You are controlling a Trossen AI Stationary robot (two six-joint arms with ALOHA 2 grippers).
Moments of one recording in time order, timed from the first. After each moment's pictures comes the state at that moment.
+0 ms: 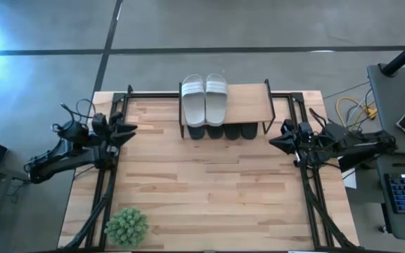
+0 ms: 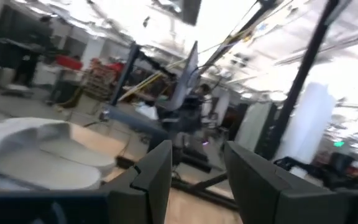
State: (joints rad) left arm 0.30 0.06 0.35 -0.07 0.19 -0.43; right arm 0.13 0.26 0.34 0.04 0.10 0.35
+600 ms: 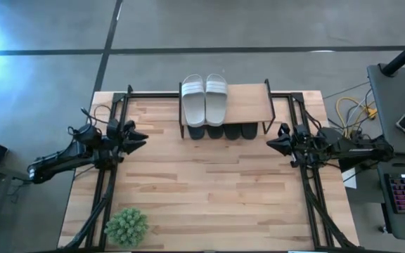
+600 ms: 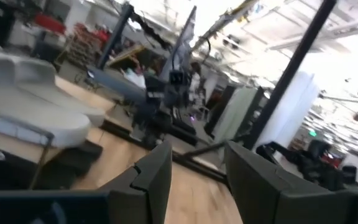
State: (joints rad) left arm 0.30 0.03 0.15 0.04 0.28 -0.52; right arm 0.03 0.13 0.17 0.10 0.03 0.43
